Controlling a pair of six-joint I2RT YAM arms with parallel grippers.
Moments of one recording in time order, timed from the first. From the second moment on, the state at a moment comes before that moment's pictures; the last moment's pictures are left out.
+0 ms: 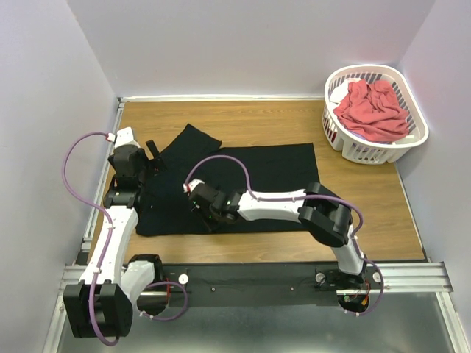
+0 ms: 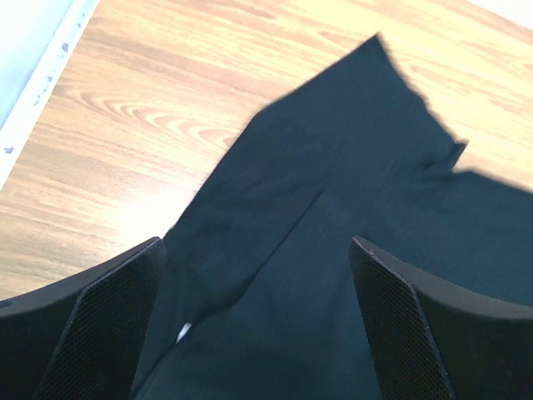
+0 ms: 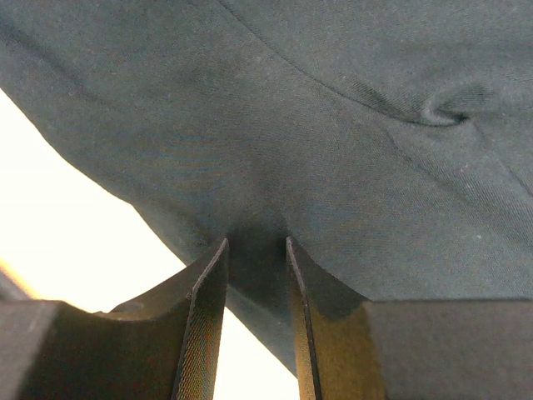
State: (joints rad) left arm 0.01 0.95 0.72 -0.22 -0.15 -0.31; right arm 1.17 2.07 1.44 -0.34 0.08 0.32
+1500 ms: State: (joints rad) left arm 0.16 1.38 0.76 -0.24 -0.12 -0.33; right arm 0.27 2.00 1.46 -0.54 0.07 0.17
